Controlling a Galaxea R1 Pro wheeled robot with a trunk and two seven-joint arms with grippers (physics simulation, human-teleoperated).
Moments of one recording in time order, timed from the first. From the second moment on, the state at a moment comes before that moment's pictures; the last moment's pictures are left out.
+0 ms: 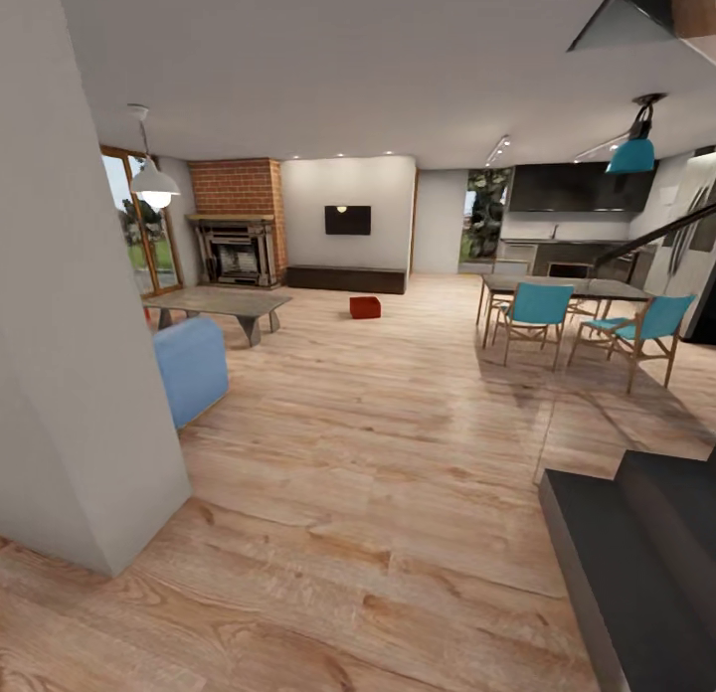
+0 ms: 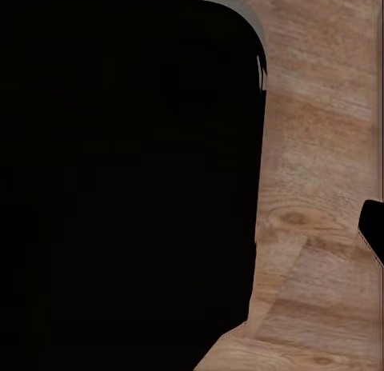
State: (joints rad) left arm -0.15 -0.05 -0.09 -0.11 0.24 -0.10 0.03; right arm 0.00 -0.01 0.01 -0.02 0.01 0.00 0.00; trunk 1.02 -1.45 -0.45
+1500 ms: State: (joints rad) left arm -0.15 -0.05 -0.08 -0.12 0.24 -0.10 0.03; right arm 0.00 -0.01 0.01 -0.02 0.01 0.00 0.00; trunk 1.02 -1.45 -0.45
